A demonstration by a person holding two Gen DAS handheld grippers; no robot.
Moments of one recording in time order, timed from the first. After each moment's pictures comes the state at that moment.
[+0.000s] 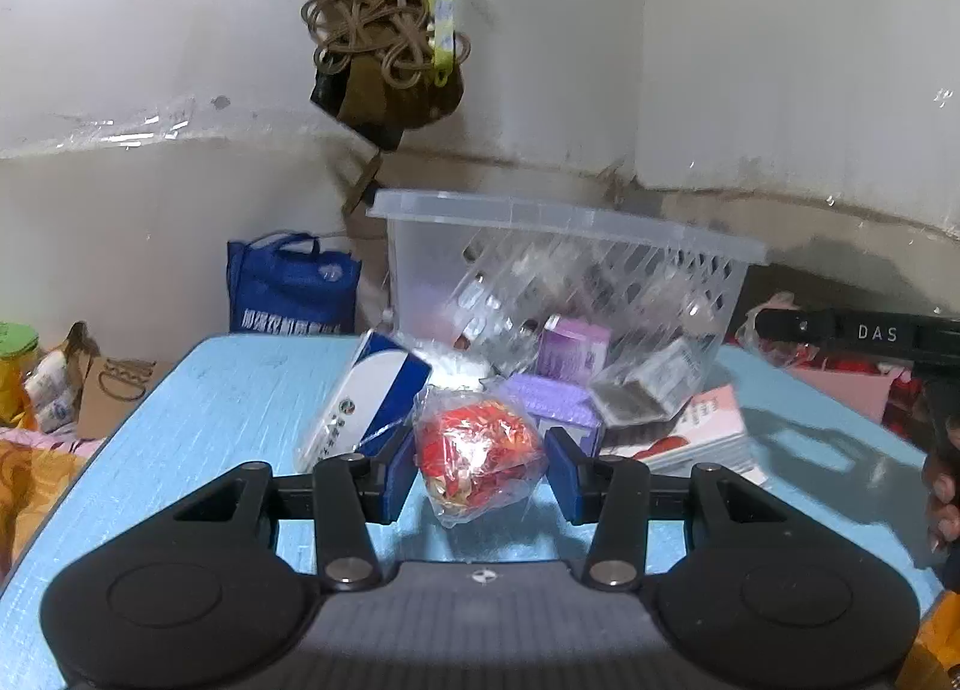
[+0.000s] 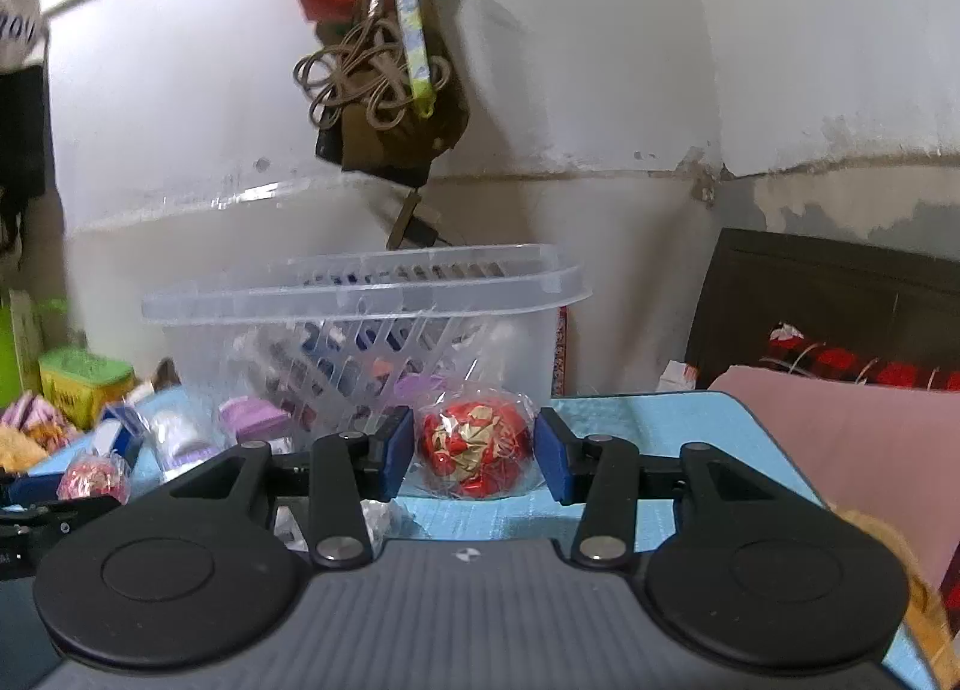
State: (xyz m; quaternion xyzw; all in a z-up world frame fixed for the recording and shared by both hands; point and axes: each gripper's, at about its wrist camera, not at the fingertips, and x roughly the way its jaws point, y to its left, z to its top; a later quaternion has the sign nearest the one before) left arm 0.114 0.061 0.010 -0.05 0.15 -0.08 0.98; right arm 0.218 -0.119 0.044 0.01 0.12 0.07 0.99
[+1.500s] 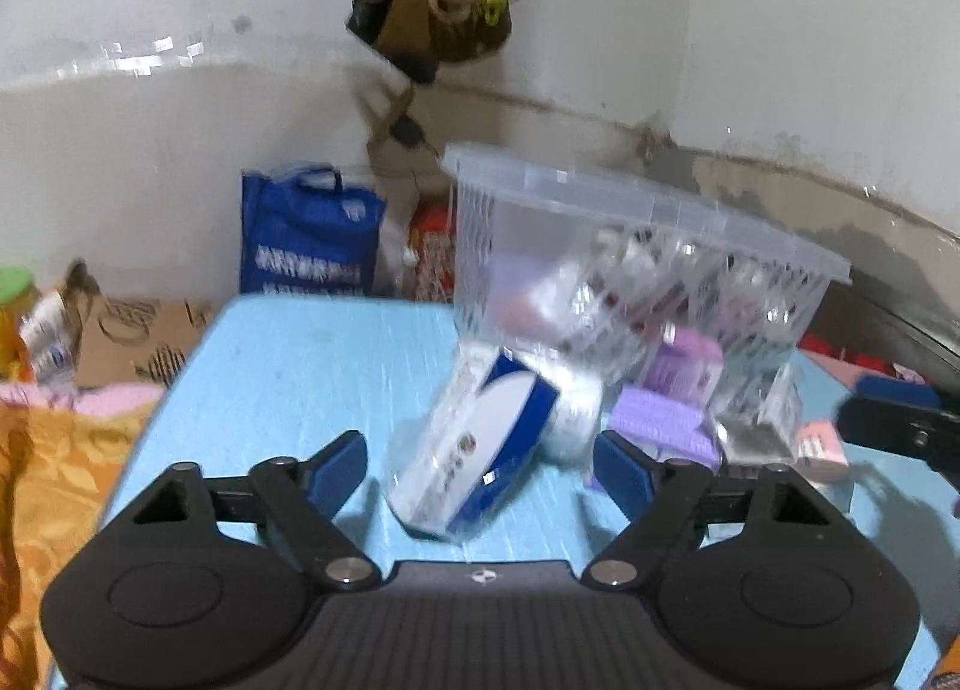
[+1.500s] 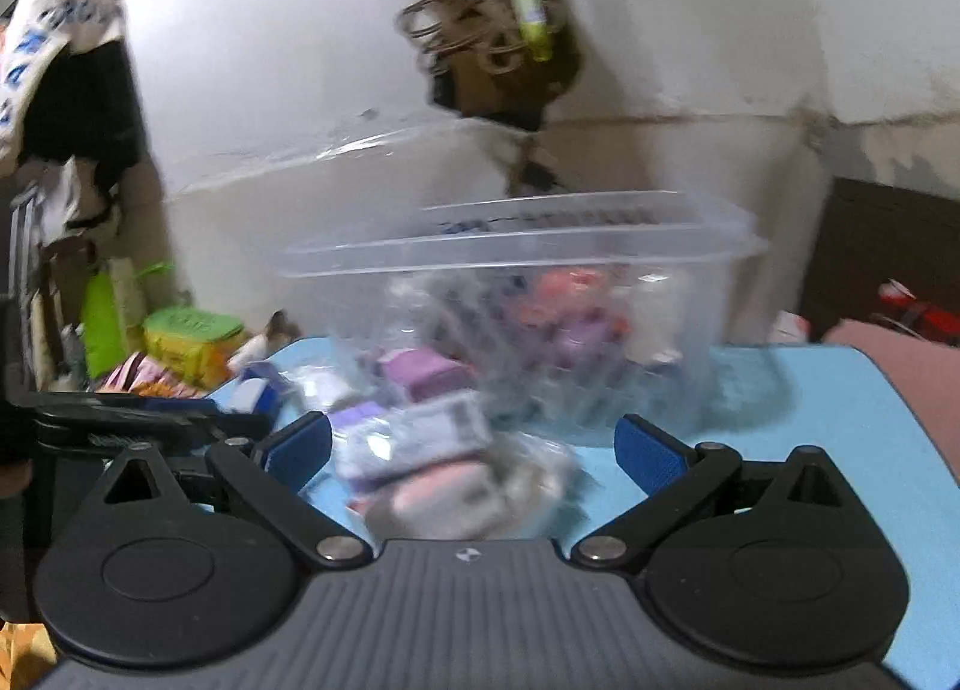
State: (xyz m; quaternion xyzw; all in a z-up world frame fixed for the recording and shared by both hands) left arm 0.175 0.109 0.021 -0.08 0.23 -0.09 0.96; right arm 0.229 -0.068 0.045 0.00 0.19 0.19 0.96
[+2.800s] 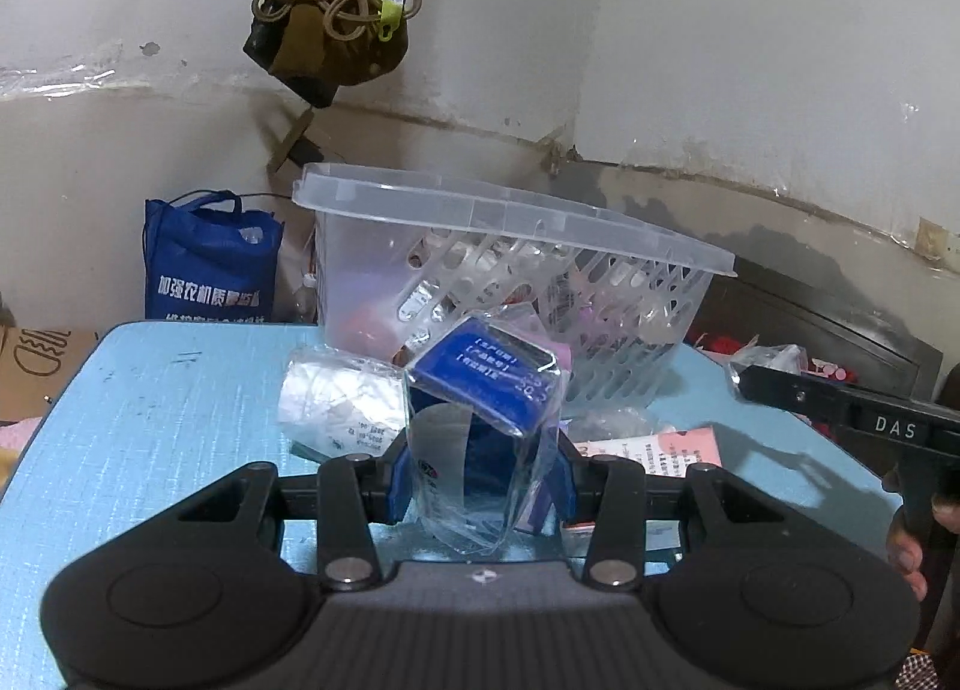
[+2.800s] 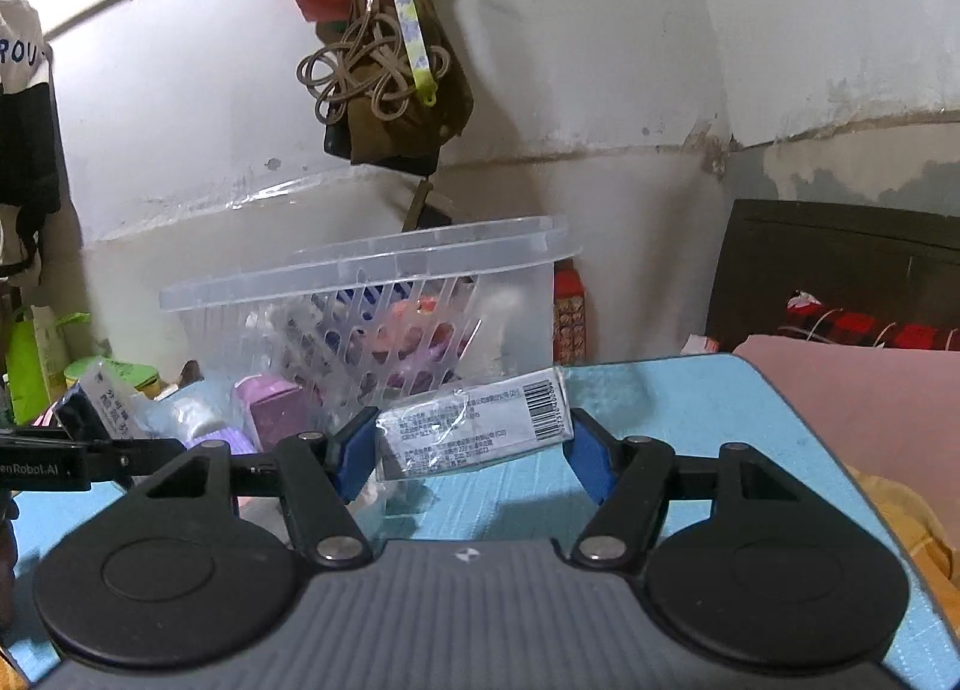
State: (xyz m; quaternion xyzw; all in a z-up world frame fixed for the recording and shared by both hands) left arm 0.158 0.069 0.023 -0.08 0.19 -0.17 0.96; right arm 0.213 -0.130 0.027 0.03 0.13 0.09 0.99
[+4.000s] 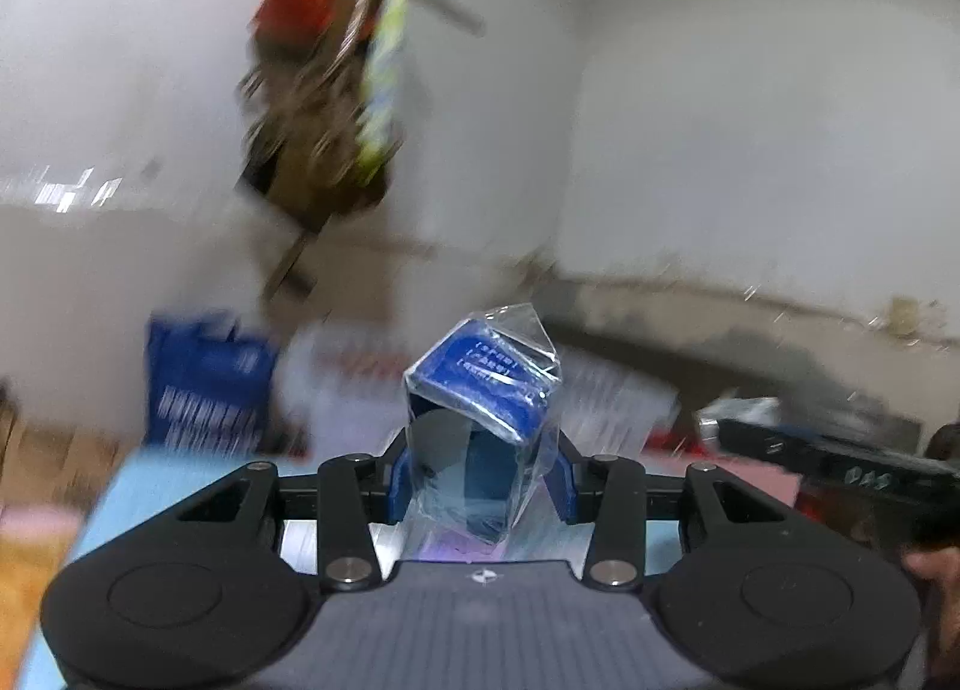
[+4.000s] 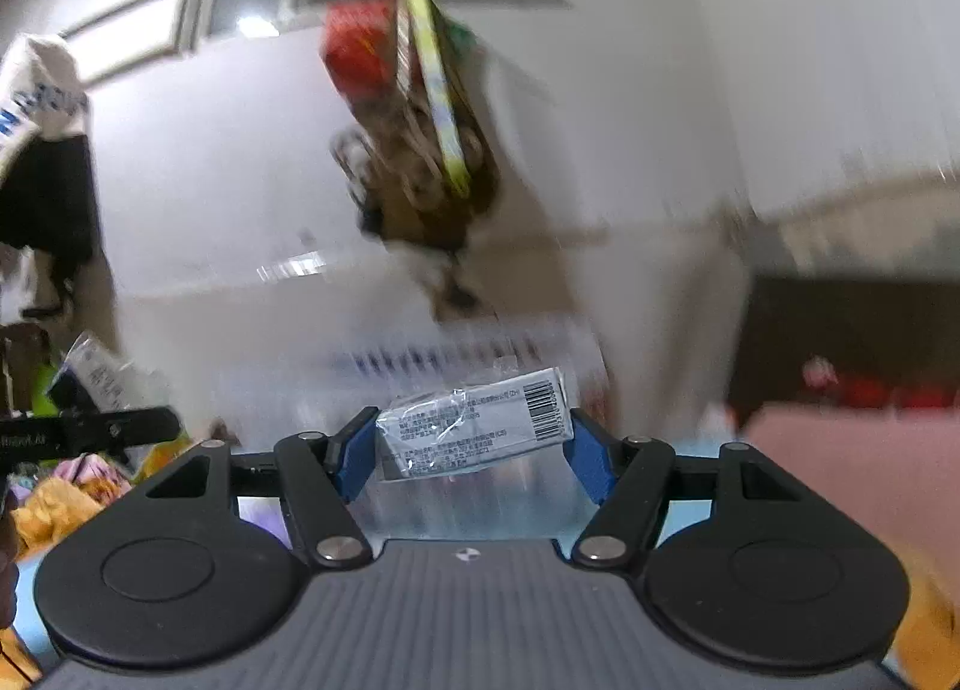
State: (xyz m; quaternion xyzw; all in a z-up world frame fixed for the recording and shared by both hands) left arm 0.127 0.070 0.096 -0.08 0.07 -0.18 0.98; right arm 0.191 -0.128 0.079 0.02 0.05 0.12 0.99
